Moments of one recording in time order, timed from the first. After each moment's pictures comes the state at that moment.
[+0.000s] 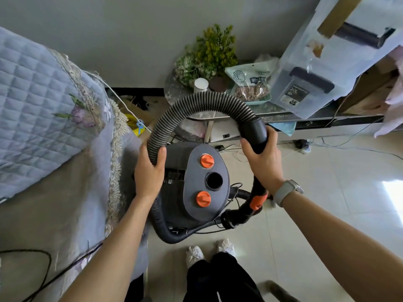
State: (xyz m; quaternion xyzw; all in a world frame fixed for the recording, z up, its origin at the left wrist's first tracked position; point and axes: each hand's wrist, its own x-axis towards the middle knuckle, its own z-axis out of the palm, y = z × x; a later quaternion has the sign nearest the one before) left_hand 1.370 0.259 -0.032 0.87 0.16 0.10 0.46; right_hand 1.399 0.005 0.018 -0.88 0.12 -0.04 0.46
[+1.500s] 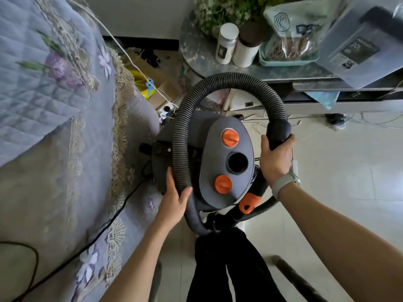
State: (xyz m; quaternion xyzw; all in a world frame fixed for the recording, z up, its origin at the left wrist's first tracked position) left_hand 1.284 0.253 -0.153 0.82 0.24 -0.19 0.49; right_hand 1.412 0.033 -0.104 -0.85 0.33 0.06 0.41
